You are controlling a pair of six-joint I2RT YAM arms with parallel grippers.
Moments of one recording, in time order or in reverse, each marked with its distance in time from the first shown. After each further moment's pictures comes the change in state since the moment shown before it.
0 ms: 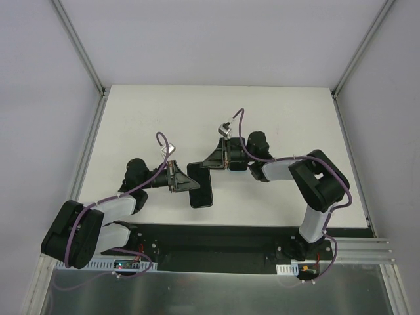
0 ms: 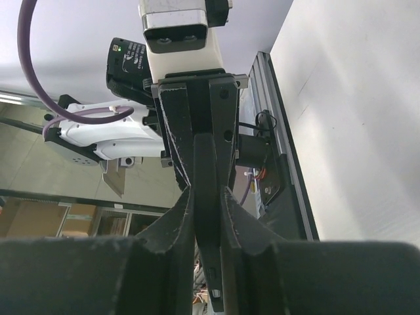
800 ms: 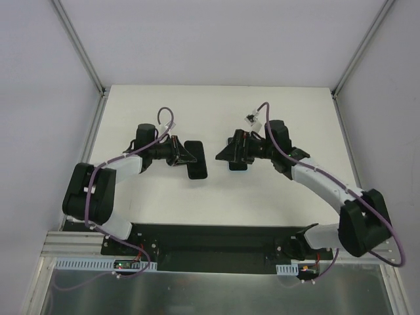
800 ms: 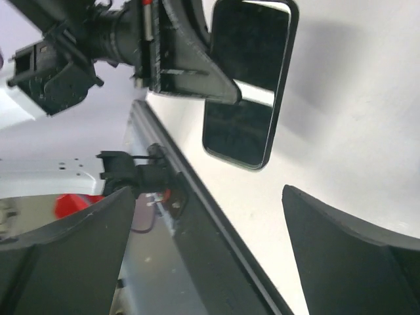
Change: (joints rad) left arm 0.113 0.319 0.474 -0.694 -0.123 0.410; right arm -0.109 -0.403 0.032 -0.928 0.288 -0.563
